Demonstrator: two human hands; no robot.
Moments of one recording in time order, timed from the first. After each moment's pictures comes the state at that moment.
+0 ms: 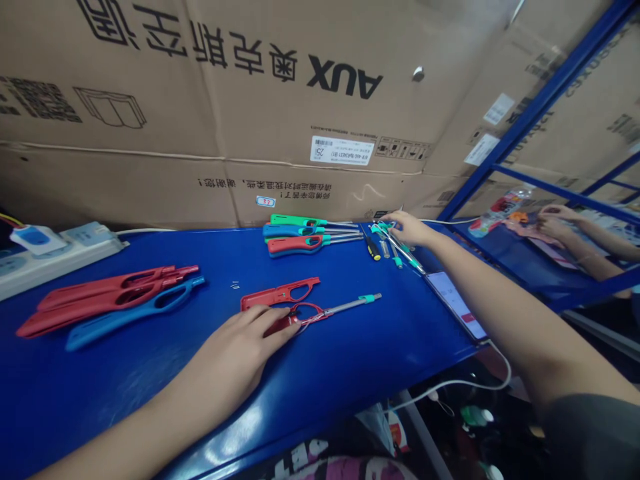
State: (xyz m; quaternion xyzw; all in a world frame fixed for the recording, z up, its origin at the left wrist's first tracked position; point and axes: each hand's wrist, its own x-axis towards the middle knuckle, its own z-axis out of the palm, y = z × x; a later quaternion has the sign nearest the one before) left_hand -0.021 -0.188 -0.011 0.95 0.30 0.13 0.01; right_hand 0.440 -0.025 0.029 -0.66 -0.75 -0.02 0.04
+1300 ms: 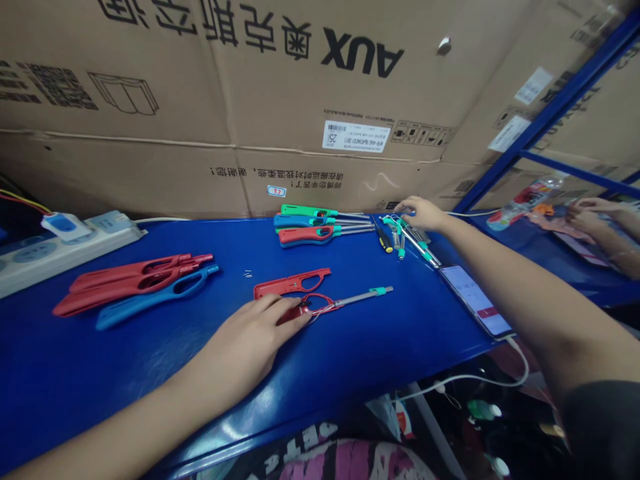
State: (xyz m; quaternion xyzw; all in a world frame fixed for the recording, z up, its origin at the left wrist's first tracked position) left_hand -0.019 -0.190 -0.002 0.95 0.30 0.10 0.01; right_hand 0.441 -0.009 0.037 -0.65 -0.76 -0.01 0.05
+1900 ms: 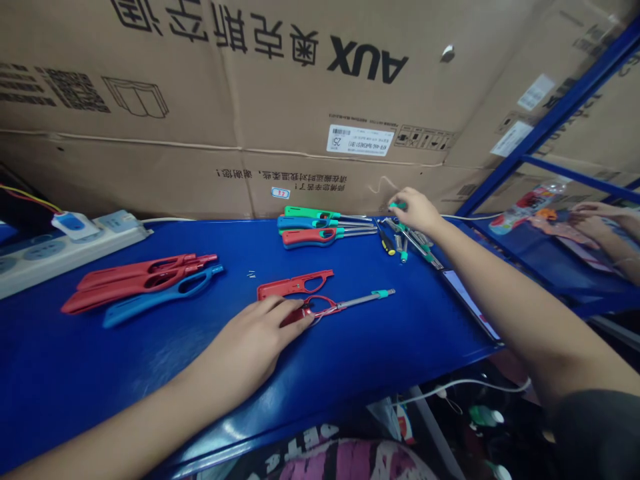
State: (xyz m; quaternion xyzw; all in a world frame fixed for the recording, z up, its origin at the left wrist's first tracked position) left_hand -0.021 -0.193 -0.002 0.95 0.29 0.10 0.01; right_hand 0.387 -0.020 0.053 -0.63 -0.74 -0.02 0.22
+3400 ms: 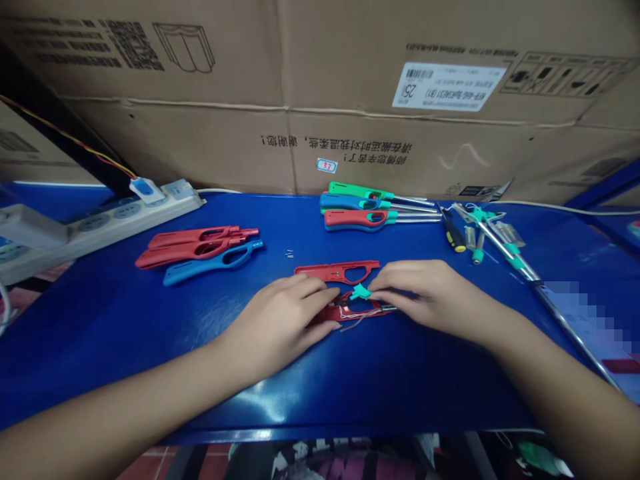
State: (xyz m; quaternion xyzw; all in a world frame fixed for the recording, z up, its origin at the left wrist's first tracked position) left_hand -0.021 -0.189 0.006 0.90 0.38 0.16 0.11; right_hand 0.247 -0.152 0.026 -0.28 -0.92 0.18 0.20
